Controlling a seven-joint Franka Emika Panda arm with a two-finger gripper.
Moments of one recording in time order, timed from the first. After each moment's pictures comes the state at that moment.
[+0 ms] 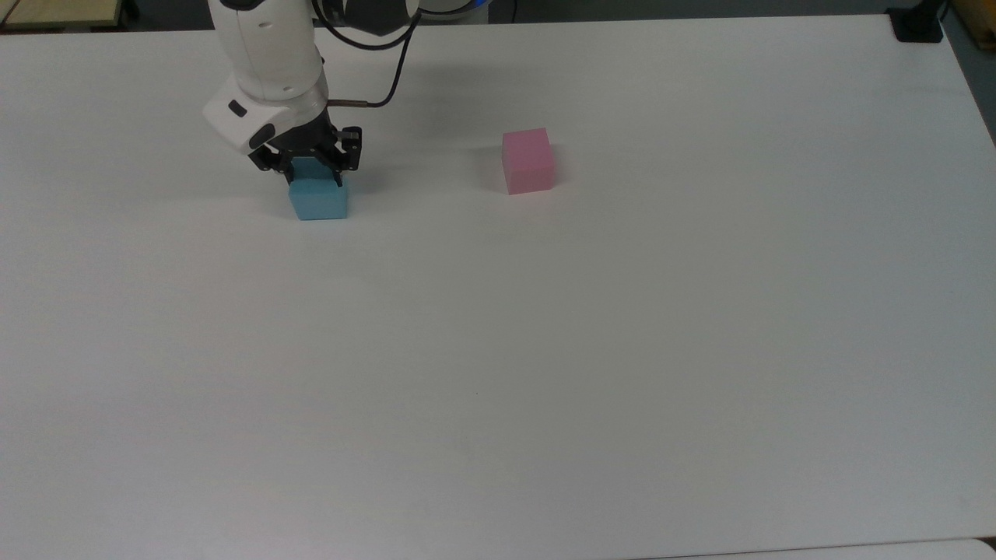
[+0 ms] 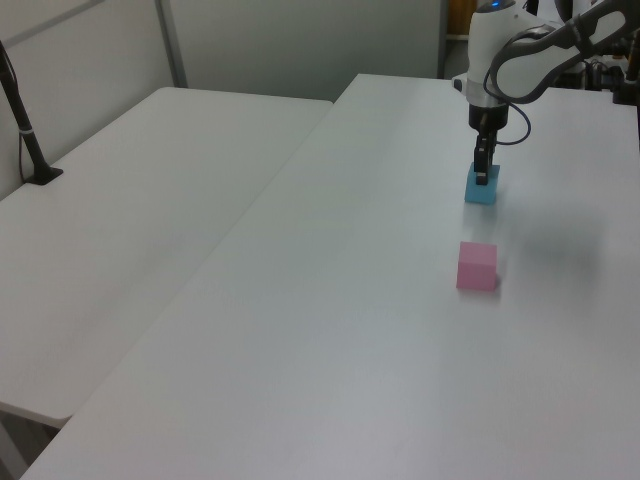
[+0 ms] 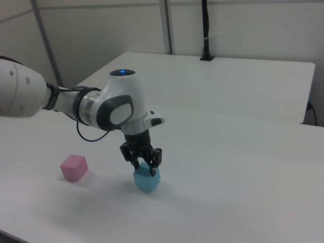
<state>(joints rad) -0.13 0.15 -0.07 -2.09 -0.07 2.23 -0.23</state>
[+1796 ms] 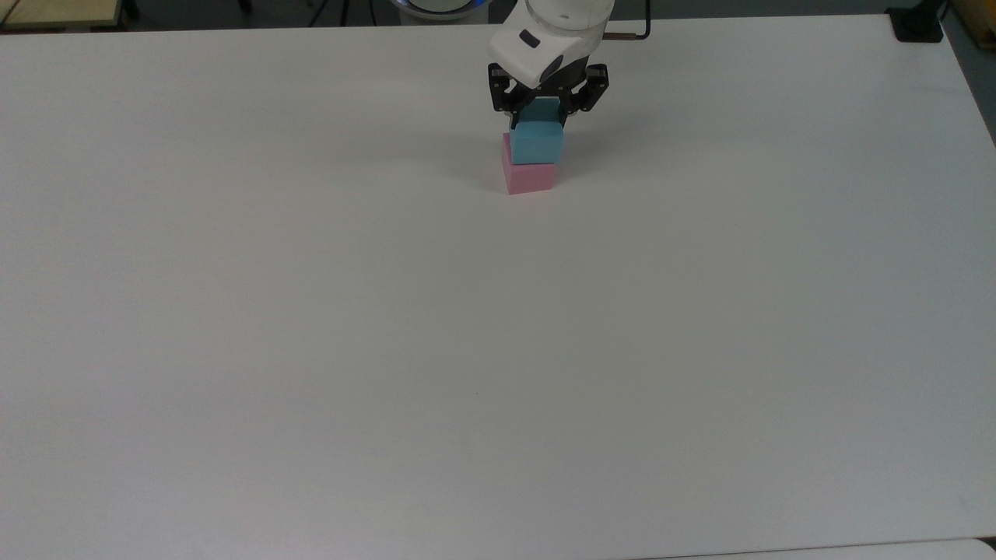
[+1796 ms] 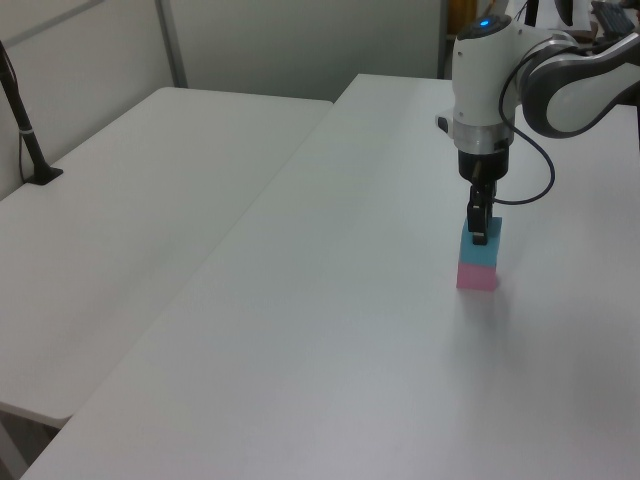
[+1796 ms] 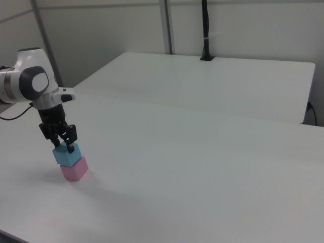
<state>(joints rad) -0.08 0.00 0.42 -2.11 -0.07 2.03 0.29</state>
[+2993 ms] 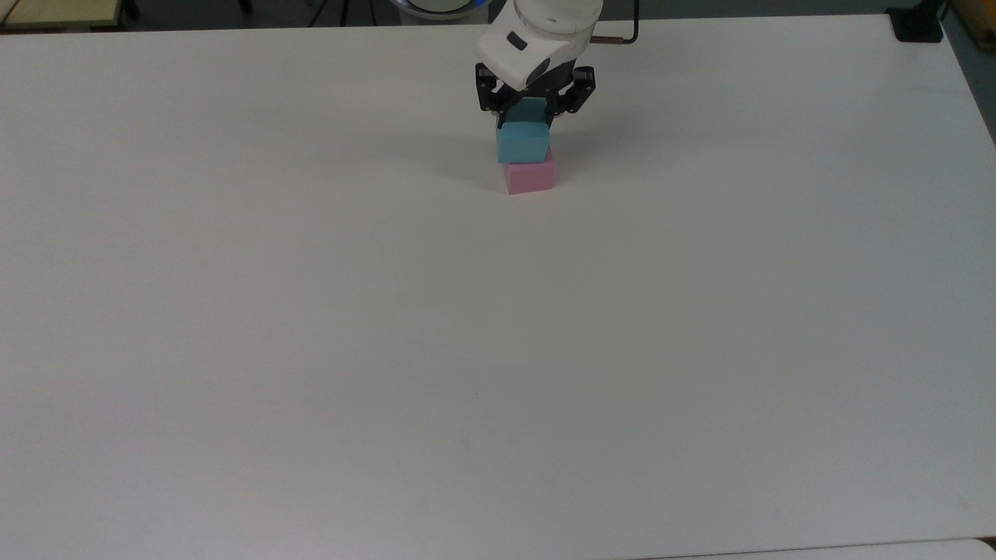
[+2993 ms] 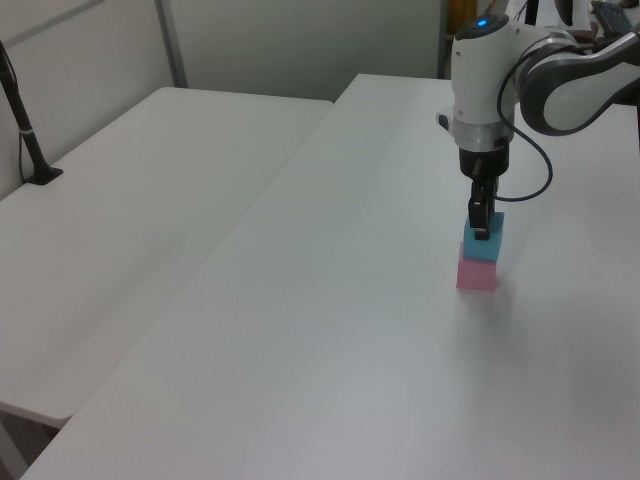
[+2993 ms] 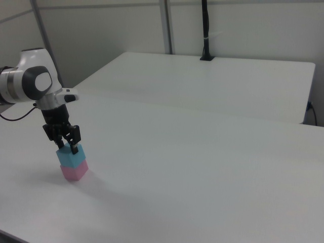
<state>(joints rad) -0.10 0.01 0.42 -2.11 -0.10 2.01 0.29</state>
